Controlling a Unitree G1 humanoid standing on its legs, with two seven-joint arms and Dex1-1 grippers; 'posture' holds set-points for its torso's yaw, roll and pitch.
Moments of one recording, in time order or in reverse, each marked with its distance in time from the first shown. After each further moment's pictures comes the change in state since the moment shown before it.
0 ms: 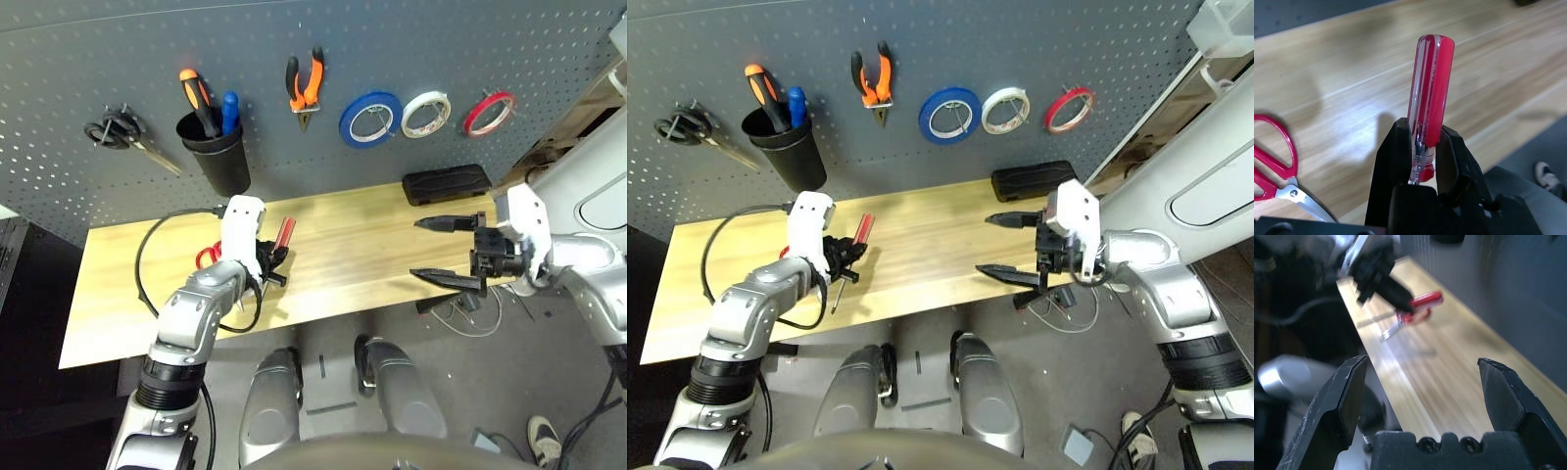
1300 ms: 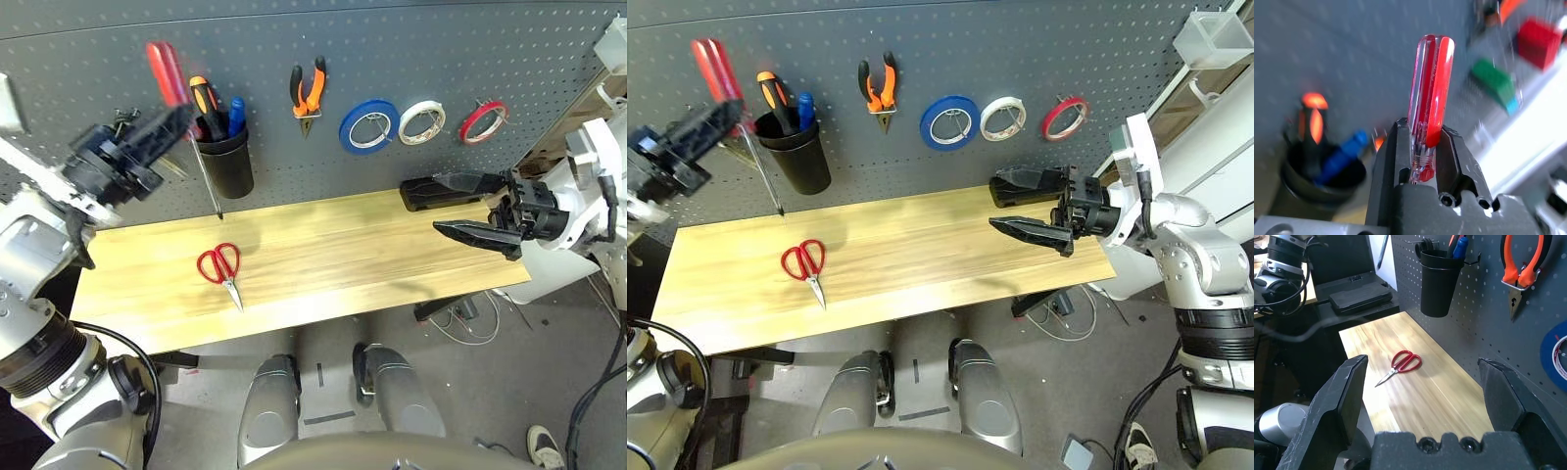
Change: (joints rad) left arm -0.393 0.132 0.778 0.155 -0.969 -0.047 0.192; right arm -0.131 0.006 -0.077 0.050 0.097 0.069 0.032
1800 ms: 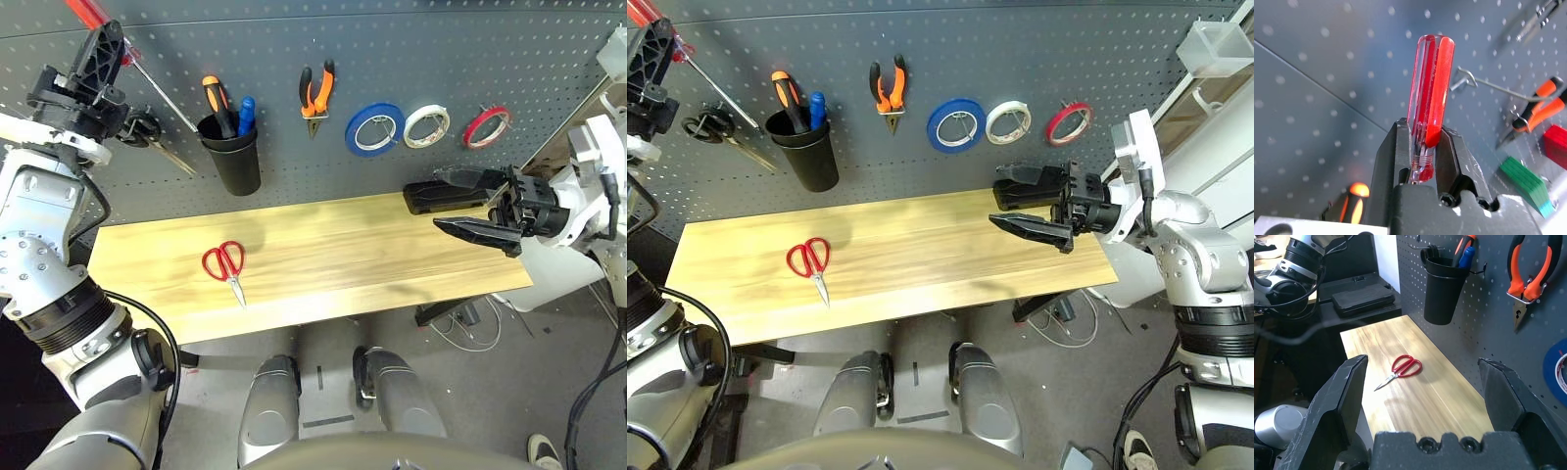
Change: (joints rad) left arm -0.125 -0.079 -0.139 0.182 0.178 -0.405 0.106; right arm -0.011 0.004 -0.002 0.003 -0.001 -0.009 -0.005
